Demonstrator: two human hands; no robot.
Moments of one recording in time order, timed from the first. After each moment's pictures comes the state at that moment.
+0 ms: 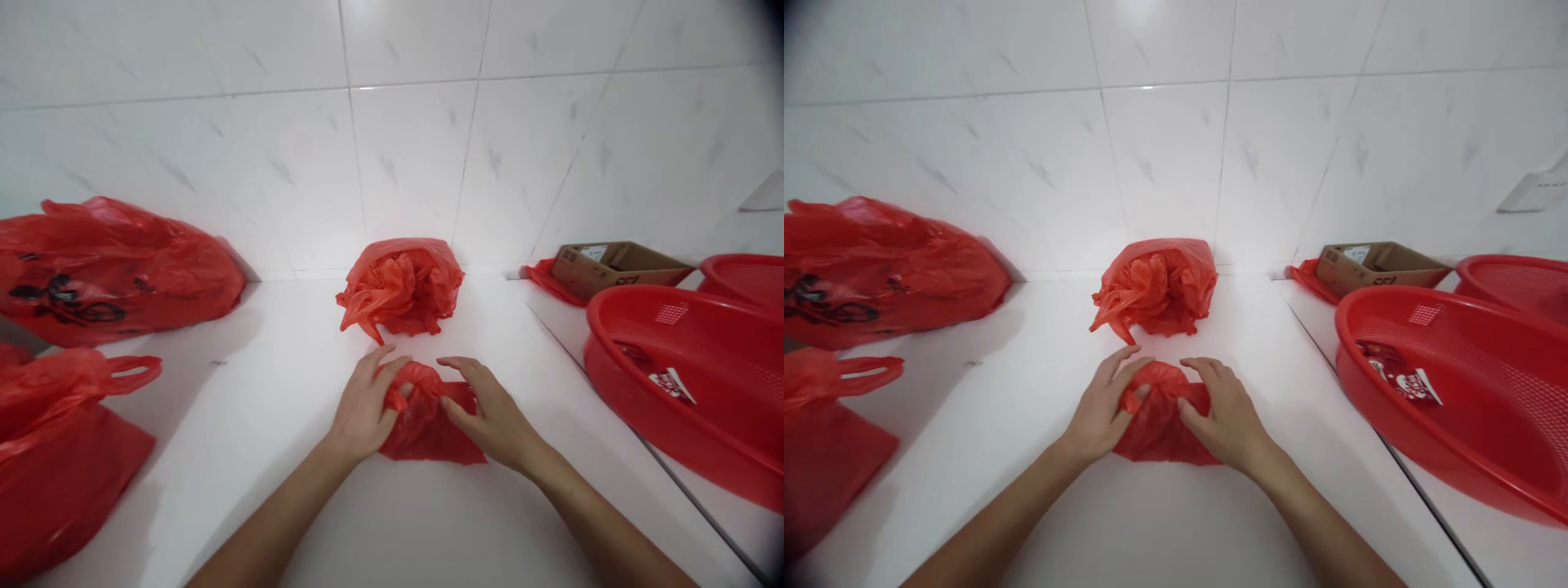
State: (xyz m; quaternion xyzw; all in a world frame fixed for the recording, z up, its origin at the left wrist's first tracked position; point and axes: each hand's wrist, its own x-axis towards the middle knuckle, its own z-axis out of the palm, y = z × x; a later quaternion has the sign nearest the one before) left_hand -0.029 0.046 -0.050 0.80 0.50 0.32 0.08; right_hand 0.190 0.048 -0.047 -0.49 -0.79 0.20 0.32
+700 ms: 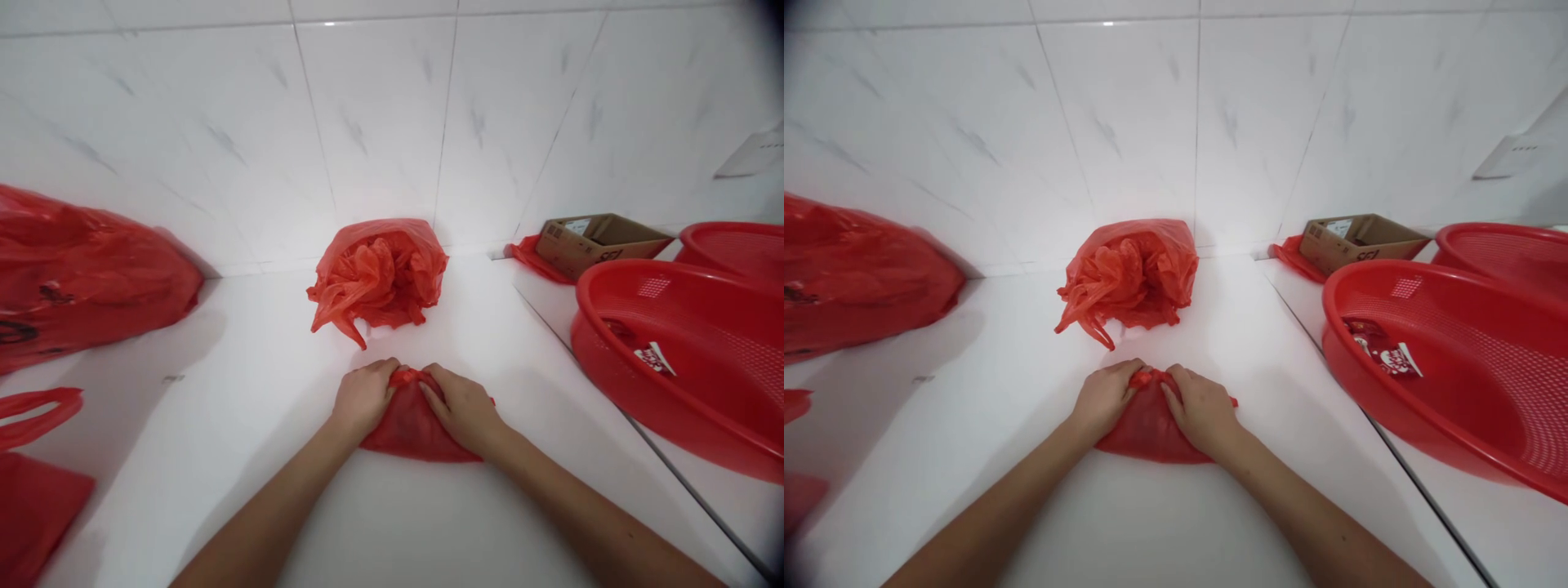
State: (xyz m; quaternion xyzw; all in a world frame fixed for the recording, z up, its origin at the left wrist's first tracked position) left_hand -0.007 0.092 -0.065 0.80 0.56 0.12 0.14; right_hand 0.177 0.068 -0.073 -0.56 -0.77 0.22 0.19
